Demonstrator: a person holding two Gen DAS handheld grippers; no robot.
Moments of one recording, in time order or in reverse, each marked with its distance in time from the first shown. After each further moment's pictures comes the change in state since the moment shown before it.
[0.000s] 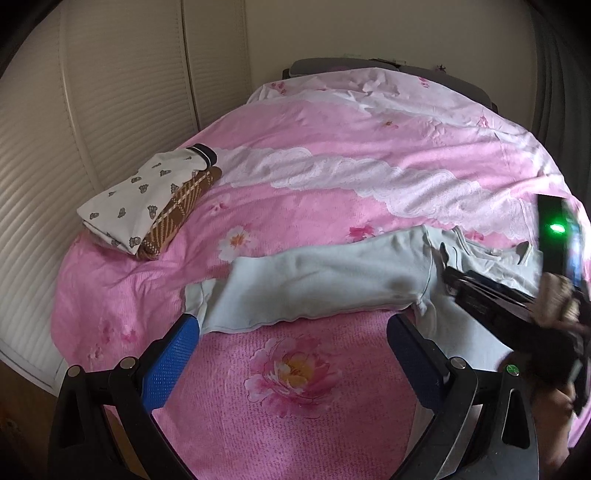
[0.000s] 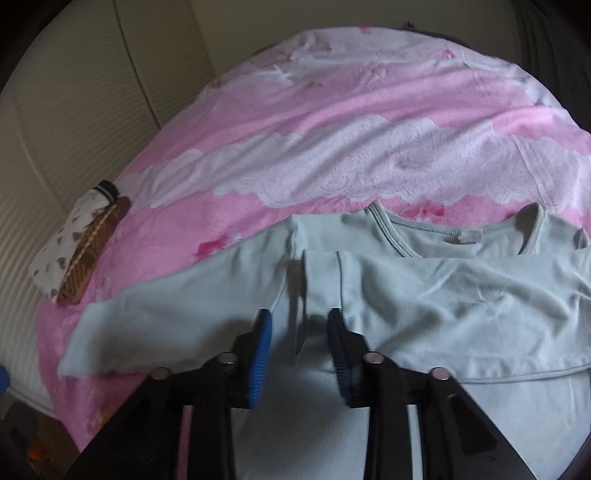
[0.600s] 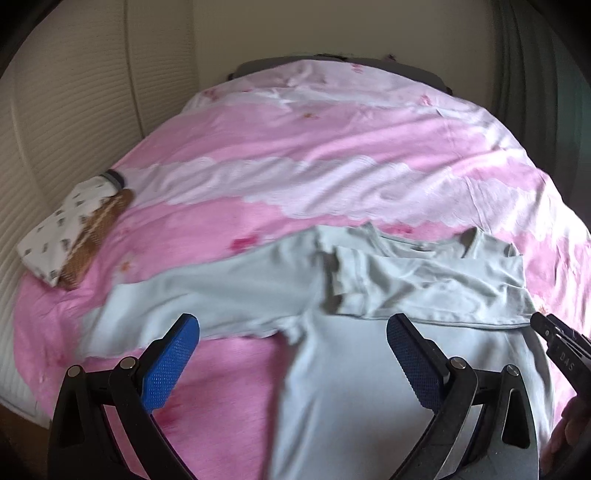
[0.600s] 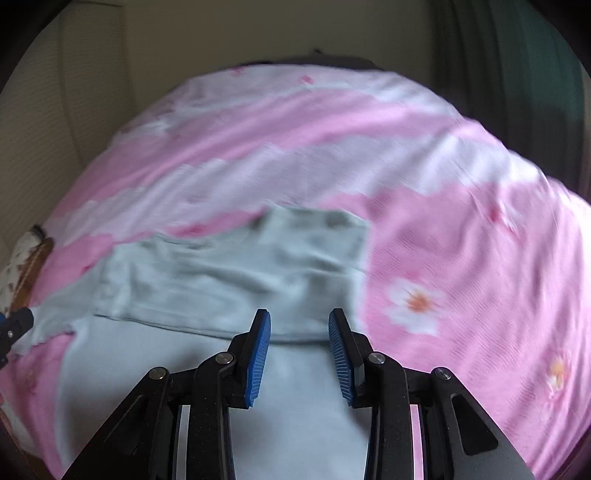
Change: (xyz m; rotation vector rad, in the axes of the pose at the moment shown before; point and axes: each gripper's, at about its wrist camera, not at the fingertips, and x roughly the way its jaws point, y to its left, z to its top) left arm 0.029 -0.130 0.012 0.116 -0.002 -0.128; right arm -0.104 -0.180 -0.038 0.162 -0.059 -0.315
